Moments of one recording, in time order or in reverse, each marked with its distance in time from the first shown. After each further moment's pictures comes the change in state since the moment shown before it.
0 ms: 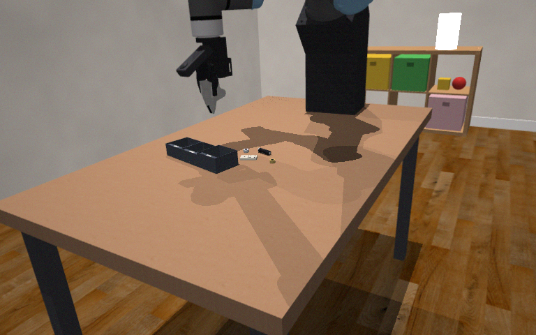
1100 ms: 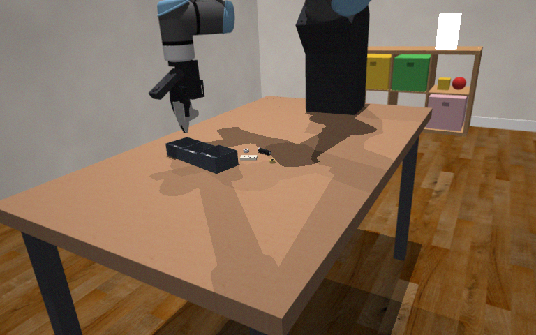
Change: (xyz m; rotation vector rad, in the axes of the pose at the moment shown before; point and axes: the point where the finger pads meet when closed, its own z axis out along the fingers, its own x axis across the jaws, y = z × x) arm 0.077 -0.057 0.064 0.007 -0.004 -0.010
